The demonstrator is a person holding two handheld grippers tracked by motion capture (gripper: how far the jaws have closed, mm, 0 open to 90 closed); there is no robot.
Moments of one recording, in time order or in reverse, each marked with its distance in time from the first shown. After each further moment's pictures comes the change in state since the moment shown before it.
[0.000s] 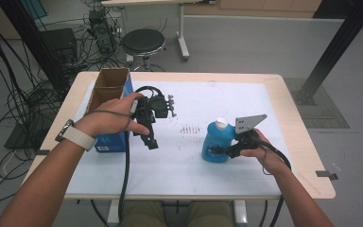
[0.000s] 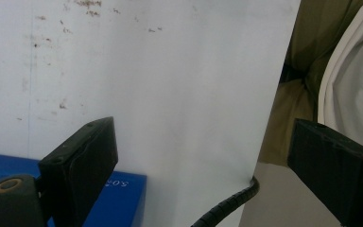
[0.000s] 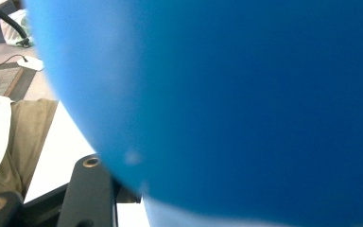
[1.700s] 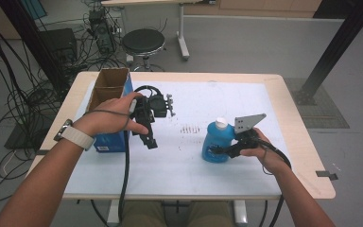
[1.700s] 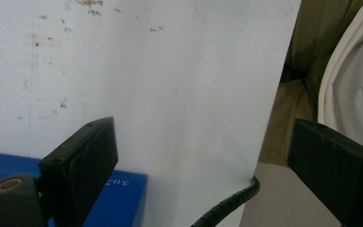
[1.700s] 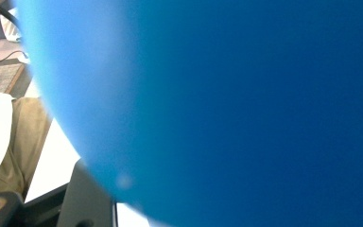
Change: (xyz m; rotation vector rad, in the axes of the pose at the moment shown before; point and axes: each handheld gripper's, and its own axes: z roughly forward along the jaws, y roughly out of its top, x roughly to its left) left arm 0.001 -0.003 -0.001 -0.009 0.002 -0.004; right arm -0.001 0.002 0.000 0.020 0.005 0.001
